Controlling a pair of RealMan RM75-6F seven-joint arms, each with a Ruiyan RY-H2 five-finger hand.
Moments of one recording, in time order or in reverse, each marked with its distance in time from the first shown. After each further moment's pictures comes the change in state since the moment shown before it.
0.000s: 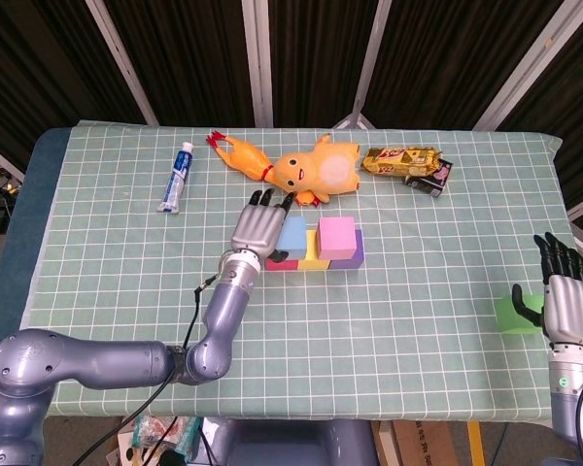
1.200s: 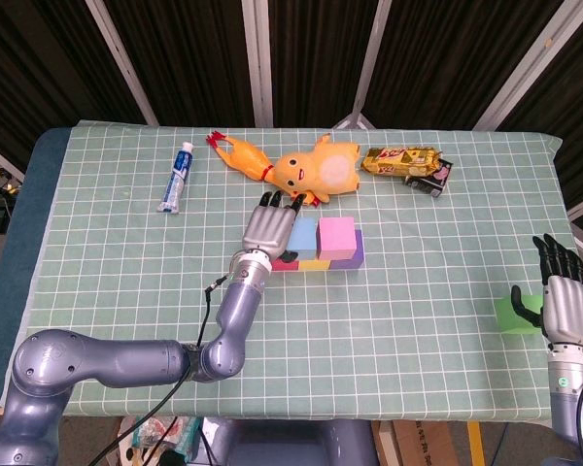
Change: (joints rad) left arm -0.052 -0.058 0.000 0.092 -0.017 -0.024 -0.022; right arm 0.001 0.002 0.001 -0.005 0.012 -0.017 0.000
